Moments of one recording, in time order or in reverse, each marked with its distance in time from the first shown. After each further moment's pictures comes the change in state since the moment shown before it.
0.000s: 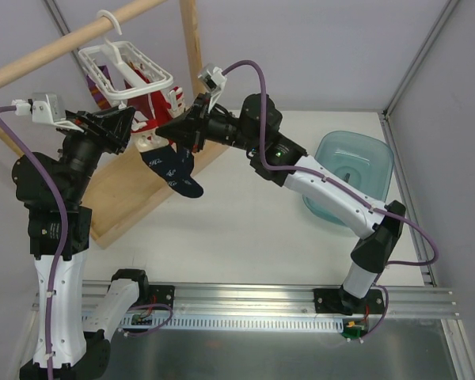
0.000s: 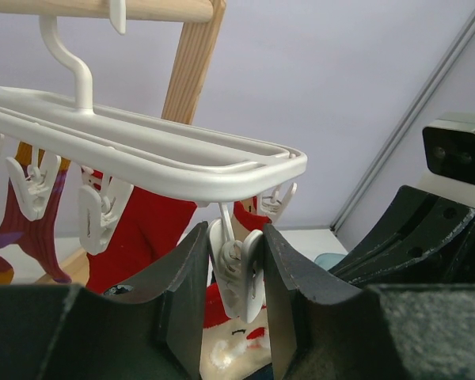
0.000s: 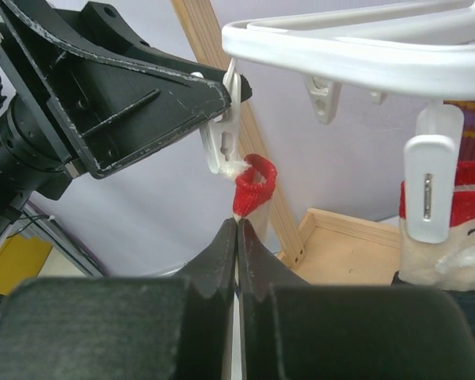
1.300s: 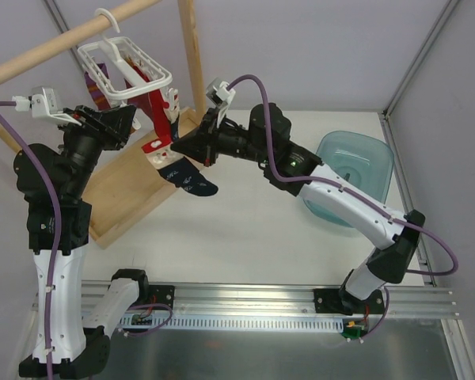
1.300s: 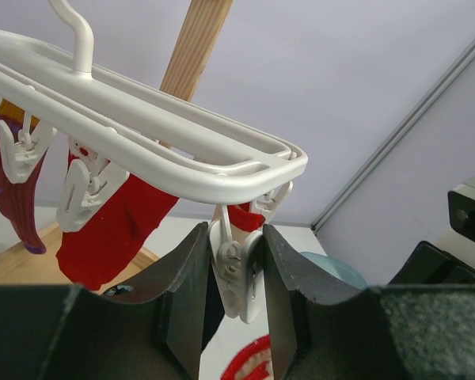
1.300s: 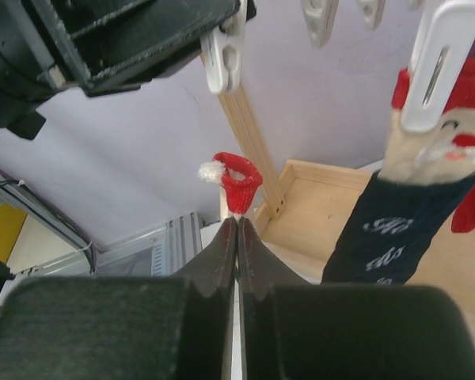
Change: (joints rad) left arm 0.003 0.031 0.038 -0.065 -0.027 -0.108; right arm 0.013 -0.149 -0.154 -0.142 0.053 -0.087
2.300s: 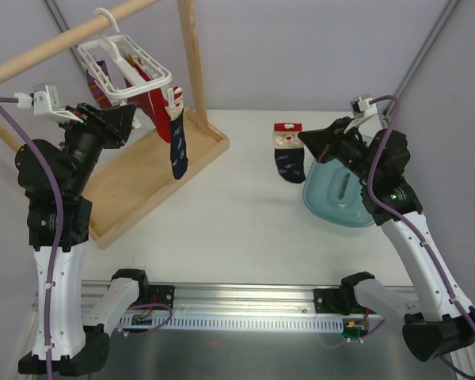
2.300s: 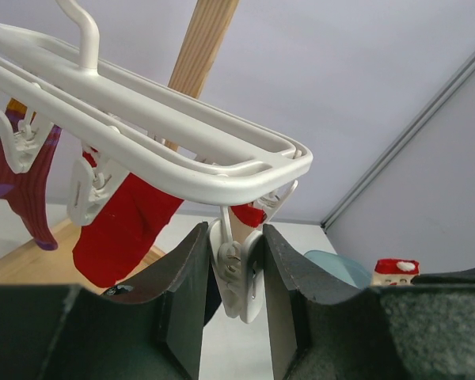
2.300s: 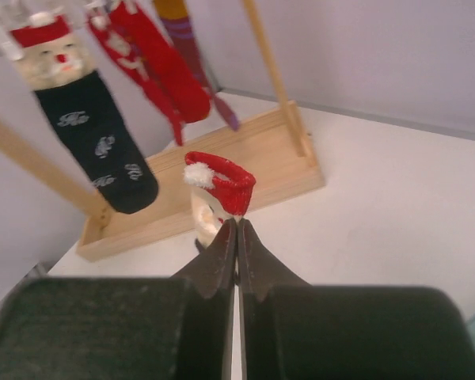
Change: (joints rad) left arm 0.000 0.018 0.013 -0.015 -0.017 0.027; right arm -0.707 -0.593 -0.585 -0.103 0.000 0.023
